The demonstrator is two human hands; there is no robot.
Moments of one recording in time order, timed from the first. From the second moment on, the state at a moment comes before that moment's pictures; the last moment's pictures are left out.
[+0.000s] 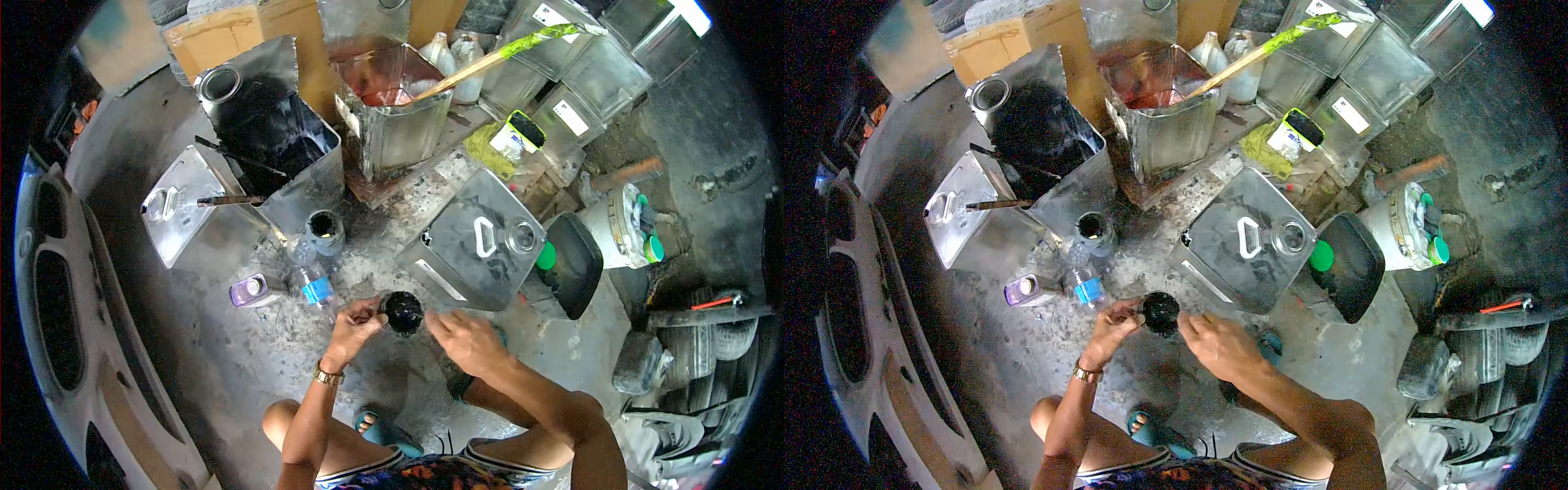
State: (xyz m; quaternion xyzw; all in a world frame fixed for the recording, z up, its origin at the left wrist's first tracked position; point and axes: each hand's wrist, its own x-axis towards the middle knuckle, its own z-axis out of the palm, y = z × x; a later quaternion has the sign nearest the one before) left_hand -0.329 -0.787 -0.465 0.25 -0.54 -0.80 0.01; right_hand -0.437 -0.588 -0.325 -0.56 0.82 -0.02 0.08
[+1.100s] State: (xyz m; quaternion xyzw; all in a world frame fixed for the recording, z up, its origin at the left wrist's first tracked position) left_hand -0.255 -0.829 -0.638 0.32 -0.54 -0.77 -0.11; right_hand -0.485 -0.455 -0.242 -0.18 0.90 -0.30 0.25
